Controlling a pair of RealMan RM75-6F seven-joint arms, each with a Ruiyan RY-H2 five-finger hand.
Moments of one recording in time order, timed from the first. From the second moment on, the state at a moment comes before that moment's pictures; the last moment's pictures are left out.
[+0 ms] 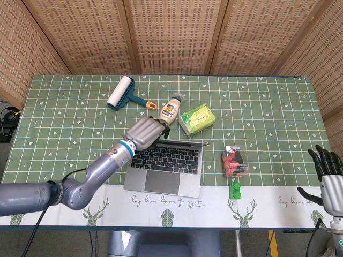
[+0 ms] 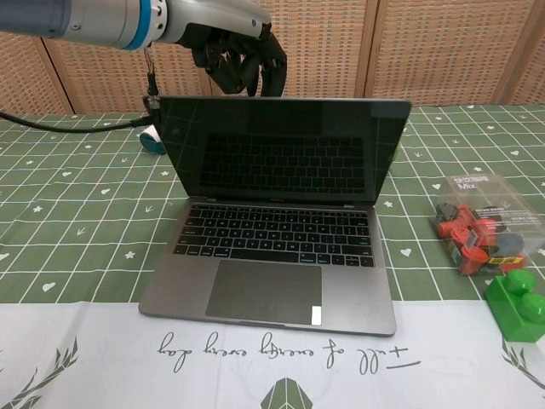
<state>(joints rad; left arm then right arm) -1.26 -1.21 -0.19 -1.82 0.62 0.74 0.54 0.06 -1.12 0.09 -1.49 -1.54 1.56 0.13</state>
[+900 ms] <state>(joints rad) -1.06 -1.34 0.05 -1.80 0.95 0.72 0.43 0.05 -1.12 0.08 -1.50 -1.57 1.59 0.12</state>
